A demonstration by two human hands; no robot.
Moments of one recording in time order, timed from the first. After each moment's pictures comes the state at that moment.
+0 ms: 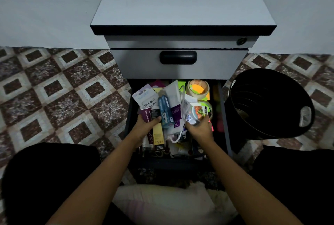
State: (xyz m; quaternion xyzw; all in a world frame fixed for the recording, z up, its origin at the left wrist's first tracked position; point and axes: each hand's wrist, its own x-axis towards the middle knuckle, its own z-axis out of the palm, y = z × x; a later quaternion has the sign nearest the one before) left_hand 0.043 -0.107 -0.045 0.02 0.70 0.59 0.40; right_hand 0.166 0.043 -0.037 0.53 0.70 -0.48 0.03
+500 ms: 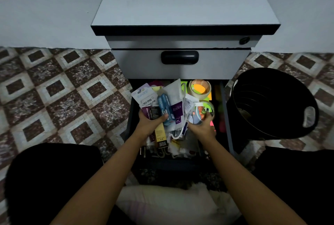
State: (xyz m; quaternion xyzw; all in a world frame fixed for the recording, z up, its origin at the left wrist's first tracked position) left_hand 0.047 -0.091 -0.038 -0.01 0.74 0.58 0.33; right_hand 0.164 0.050 -0.044 0.55 0.67 -0.50 0.04
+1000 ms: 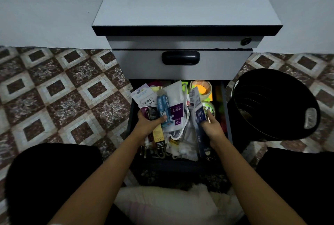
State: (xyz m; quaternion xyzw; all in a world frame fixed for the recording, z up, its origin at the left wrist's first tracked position) left_hand 0.040 -0.095 -0.039 -0.02 0.75 0.56 0.34; right_hand 0.174 0.068 -0.033 0.52 0.55 -0.65 -0.03
